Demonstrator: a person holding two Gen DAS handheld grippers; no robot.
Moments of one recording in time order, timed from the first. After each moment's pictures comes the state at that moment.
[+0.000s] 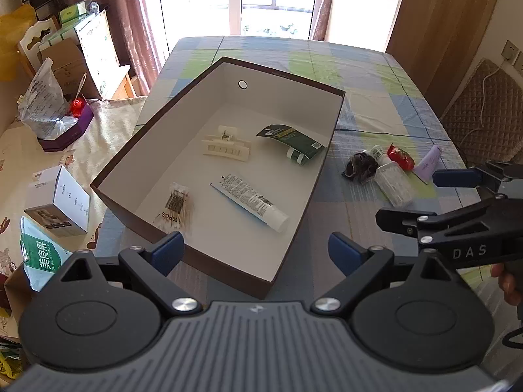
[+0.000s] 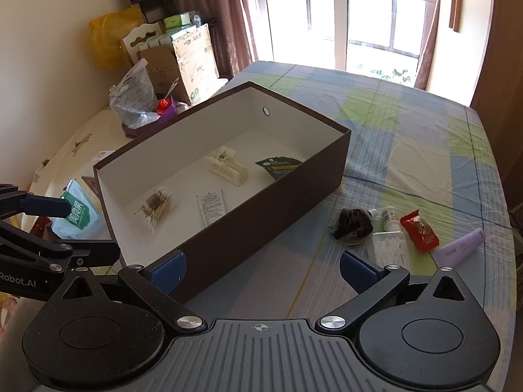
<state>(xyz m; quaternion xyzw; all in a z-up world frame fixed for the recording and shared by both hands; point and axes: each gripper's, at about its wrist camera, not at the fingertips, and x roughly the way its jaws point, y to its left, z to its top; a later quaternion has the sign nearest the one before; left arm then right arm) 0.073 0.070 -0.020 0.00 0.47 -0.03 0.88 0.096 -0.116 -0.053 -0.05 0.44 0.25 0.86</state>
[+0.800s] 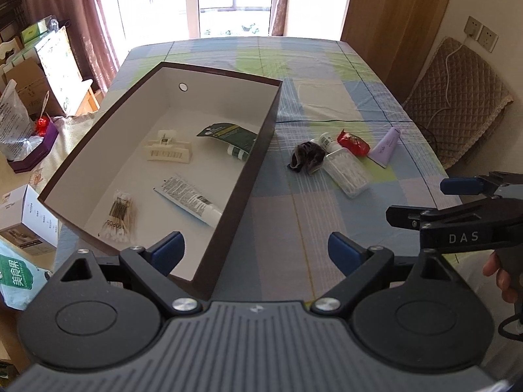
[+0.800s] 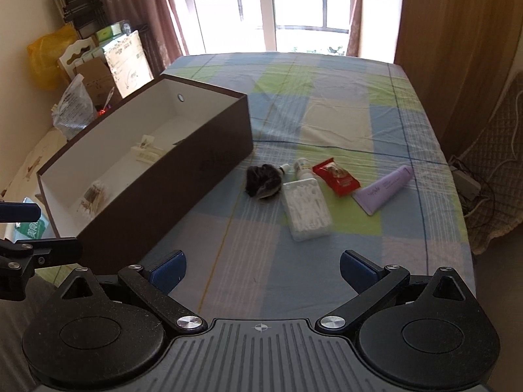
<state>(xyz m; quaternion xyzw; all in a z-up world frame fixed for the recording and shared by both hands) 0.070 0.004 -0.032 0.02 0.46 -0.10 0.88 0.075 -0.206 -0.061 -0.01 0.46 0.13 0.88</state>
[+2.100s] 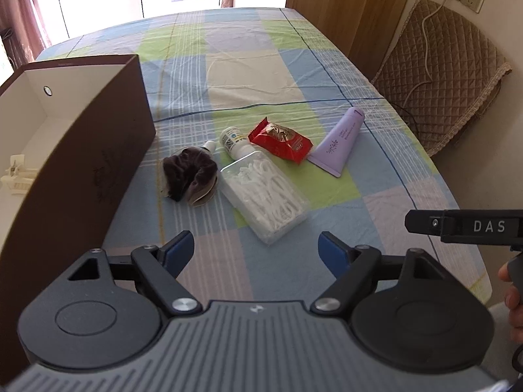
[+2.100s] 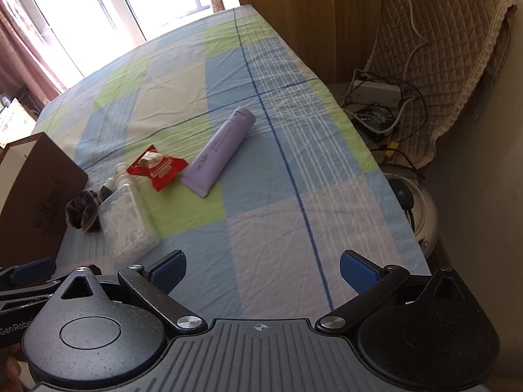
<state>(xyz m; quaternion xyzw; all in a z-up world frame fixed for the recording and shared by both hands) 0.175 -0.151 -0.150 0.04 0.48 -0.15 0.86 0.141 -0.369 -0.142 0.15 0.50 -0.03 0.85</state>
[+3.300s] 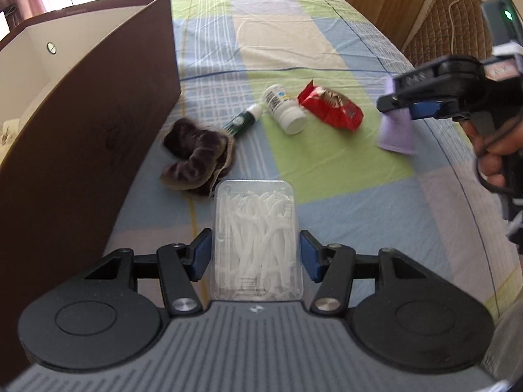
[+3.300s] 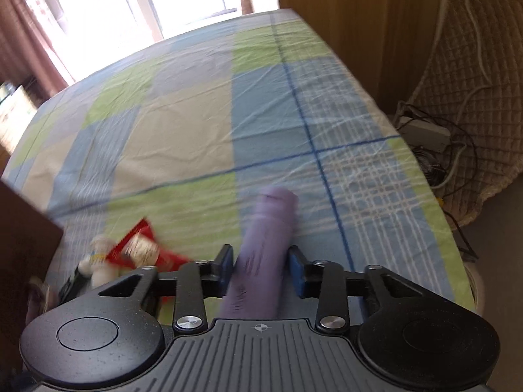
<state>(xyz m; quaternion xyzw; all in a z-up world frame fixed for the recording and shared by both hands) 0.188 -0.112 -0.191 0.04 0.52 -0.13 0.84 0.264 -0.349 -0.189 0.09 0.49 0.02 0.87</state>
